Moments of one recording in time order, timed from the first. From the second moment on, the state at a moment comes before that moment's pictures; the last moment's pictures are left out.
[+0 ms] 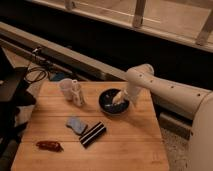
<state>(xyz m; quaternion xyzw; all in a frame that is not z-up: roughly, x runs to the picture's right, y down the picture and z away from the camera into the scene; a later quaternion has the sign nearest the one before) 0.126 0.095 0.843 -0.26 0.19 0.75 0.57</state>
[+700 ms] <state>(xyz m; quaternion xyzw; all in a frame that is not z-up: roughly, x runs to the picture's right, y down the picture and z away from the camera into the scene) 0.129 0.119 0.869 -0.28 0.22 0.75 0.56</state>
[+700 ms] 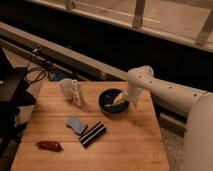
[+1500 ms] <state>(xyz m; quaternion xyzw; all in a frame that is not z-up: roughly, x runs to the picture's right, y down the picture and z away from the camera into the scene) 0.129 0.130 0.881 -0.29 0.23 0.75 0.55</state>
